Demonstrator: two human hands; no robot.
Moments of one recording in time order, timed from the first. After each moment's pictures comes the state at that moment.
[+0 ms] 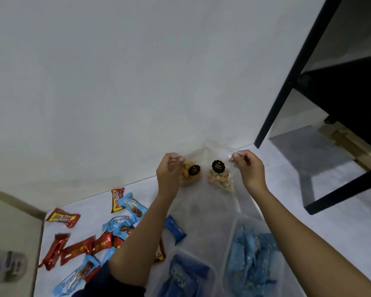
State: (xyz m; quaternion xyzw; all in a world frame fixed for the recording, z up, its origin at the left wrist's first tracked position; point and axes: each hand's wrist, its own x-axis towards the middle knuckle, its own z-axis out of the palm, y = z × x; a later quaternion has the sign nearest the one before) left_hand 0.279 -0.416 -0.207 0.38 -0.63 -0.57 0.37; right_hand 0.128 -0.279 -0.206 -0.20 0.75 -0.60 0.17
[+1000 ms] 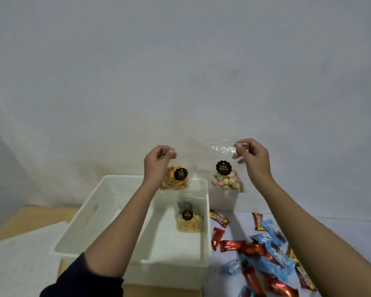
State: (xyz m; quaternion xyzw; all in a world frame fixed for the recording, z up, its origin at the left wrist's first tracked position) left_hand 0.744 -0.582 -0.015 0.40 -0.60 -0.44 0.54; right_hand 0.521 -0.485 0.005 -0.47 0.55 -0.66 0.21
